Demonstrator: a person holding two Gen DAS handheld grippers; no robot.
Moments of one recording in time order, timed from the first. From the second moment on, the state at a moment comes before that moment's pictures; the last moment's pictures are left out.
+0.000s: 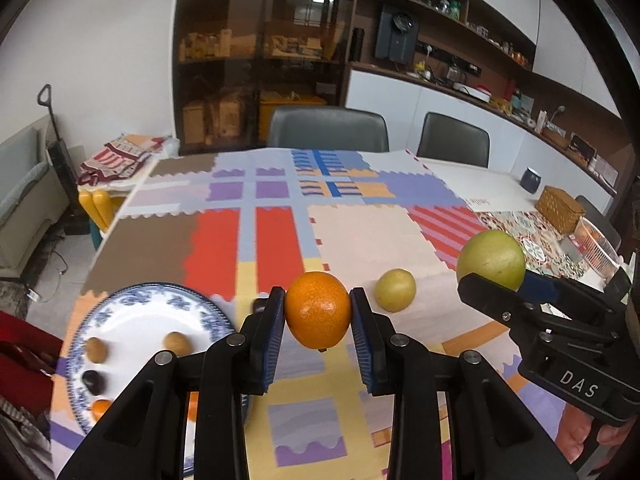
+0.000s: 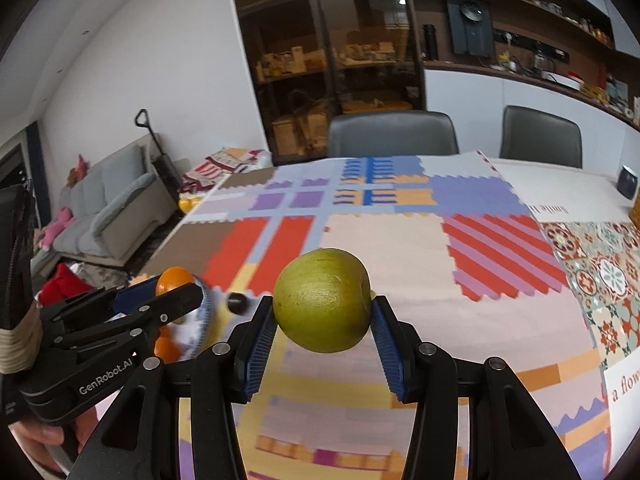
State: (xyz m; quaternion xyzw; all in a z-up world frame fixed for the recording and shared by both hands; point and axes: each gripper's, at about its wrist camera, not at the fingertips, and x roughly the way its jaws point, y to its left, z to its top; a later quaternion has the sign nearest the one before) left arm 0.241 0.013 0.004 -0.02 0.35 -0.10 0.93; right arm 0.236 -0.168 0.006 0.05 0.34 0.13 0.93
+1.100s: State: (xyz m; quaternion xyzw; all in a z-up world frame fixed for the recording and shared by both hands) left arm 0.220 0.149 -0.009 -0.03 0.35 -0.01 0.94; right arm 0.256 -0.021 -0.008 -0.01 0.37 0.25 0.89
